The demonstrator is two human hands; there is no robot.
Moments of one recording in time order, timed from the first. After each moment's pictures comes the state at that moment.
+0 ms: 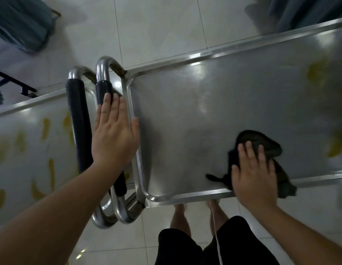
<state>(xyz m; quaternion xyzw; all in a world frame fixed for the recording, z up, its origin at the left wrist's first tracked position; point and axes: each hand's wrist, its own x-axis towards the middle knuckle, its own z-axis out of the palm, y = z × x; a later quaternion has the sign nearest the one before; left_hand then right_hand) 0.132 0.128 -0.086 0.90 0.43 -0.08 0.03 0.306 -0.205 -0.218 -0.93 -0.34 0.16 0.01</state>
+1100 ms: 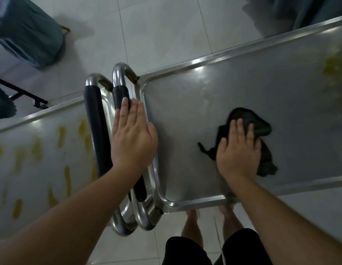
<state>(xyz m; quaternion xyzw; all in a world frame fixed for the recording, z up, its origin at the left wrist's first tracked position) 0.128 0.133 -0.089 0.90 0.42 -0.05 0.06 0.280 -0.078 -0.216 -0.96 -0.26 0.12 0.08</state>
